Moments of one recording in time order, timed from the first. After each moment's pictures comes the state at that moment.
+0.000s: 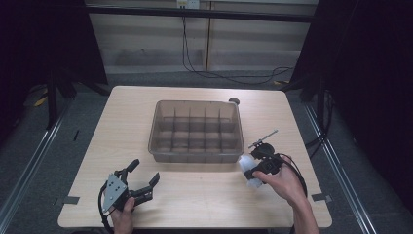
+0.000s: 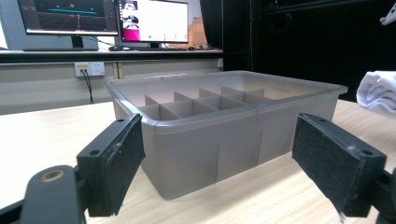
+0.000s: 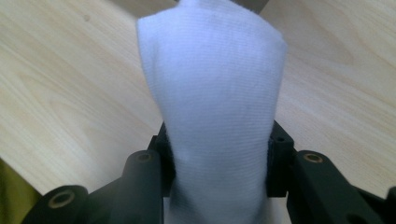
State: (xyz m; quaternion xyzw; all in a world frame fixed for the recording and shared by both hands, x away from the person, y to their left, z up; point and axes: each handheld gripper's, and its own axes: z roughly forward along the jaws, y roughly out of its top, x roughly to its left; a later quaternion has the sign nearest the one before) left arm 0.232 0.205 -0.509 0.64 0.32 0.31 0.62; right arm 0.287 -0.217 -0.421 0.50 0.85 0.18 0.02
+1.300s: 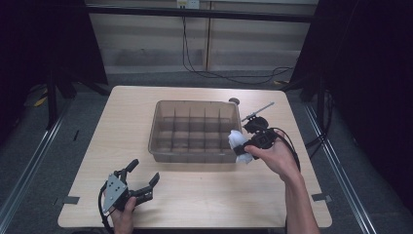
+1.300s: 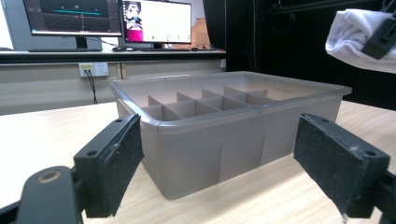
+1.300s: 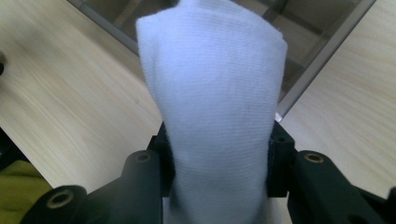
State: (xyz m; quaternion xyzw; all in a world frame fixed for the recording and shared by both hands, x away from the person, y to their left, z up) left arm 0.232 0.205 -0.510 0.64 0.33 0.31 0.62; right arm 0.328 -0.193 -0.360 0.47 0.85 0.24 0.03
